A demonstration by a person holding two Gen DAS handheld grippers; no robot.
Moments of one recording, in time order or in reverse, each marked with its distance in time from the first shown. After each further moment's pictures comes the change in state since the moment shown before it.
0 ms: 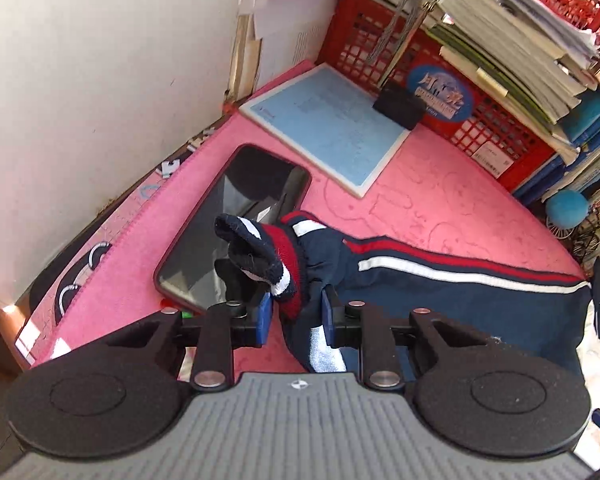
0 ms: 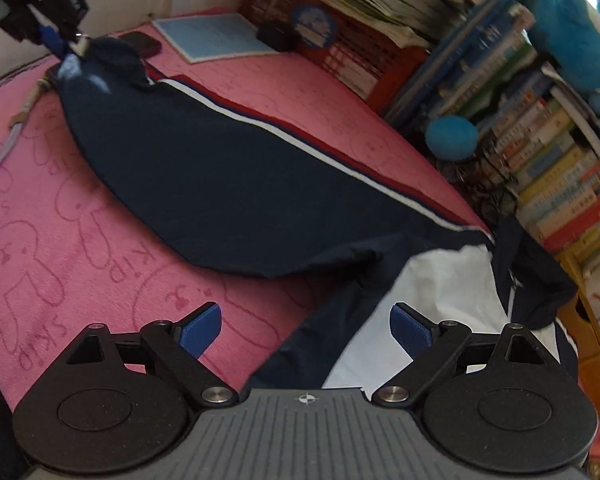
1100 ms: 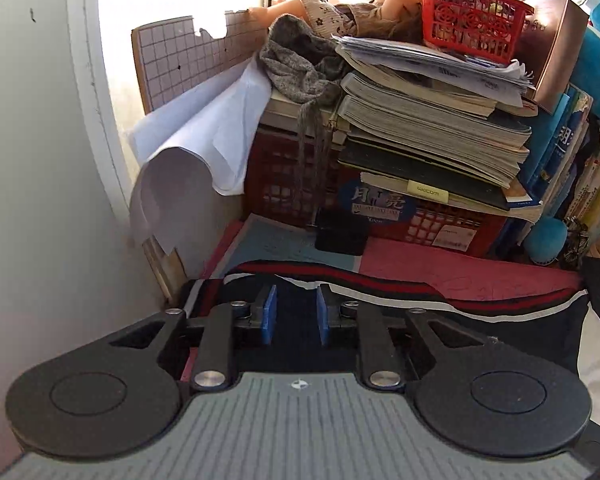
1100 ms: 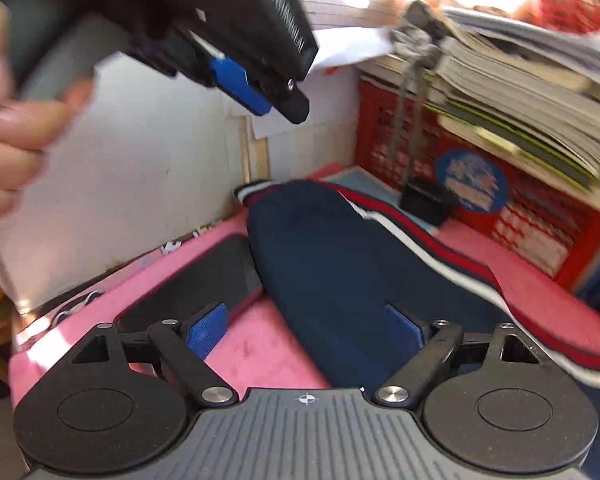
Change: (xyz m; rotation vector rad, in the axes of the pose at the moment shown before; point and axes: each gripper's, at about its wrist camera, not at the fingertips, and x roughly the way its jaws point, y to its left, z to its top) left arm 0.018 -0.062 0.081 0.391 -0.218 -0.062; right arm 0.074 0.004 0.138 0.335 -0.237 0.245
